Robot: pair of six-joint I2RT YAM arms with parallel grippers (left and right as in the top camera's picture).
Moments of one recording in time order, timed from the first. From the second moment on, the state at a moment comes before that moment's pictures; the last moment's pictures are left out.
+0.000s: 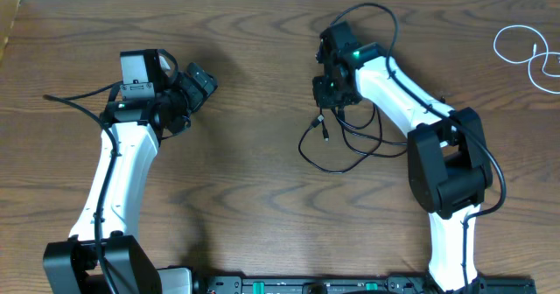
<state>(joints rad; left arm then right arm) 0.08 1.50 1.11 -0.56 0.30 -0.74 0.42 2.18 1.69 -0.80 -0.12 0.29</state>
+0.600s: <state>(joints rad) 0.08 1.50 1.11 -0.56 0.30 -0.74 0.43 2.19 1.61 -0.71 -0.07 0.33</state>
